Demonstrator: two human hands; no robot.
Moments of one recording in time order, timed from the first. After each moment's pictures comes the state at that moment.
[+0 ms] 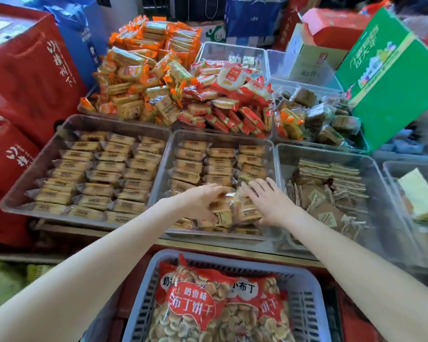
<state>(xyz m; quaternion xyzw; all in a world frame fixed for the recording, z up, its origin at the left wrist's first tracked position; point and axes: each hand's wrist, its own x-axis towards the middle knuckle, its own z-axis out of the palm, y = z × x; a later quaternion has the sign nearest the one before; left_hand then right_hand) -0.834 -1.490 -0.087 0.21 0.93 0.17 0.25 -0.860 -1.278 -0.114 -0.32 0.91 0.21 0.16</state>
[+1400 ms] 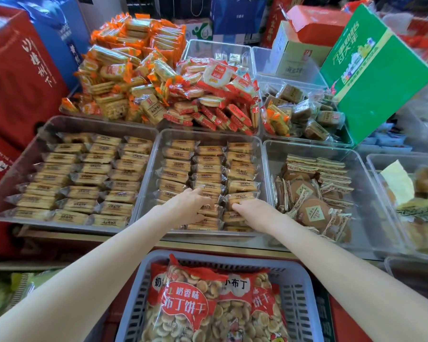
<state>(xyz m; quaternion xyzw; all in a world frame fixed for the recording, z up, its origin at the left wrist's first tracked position) -0.827 -1.487 -0.114 0.21 0.94 0.08 0.24 -0.839 -1.279 -0.125 -0.33 0.92 0.05 0.21</state>
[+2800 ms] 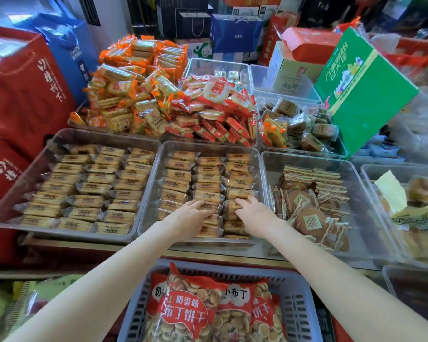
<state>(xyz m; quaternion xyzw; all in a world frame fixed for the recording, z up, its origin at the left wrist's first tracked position) -0.804 -1.483 -0.102 0.22 0.95 0.03 0.21 -0.830 -1.291 -0.095 -0.26 0.93 0.13 0.21</state>
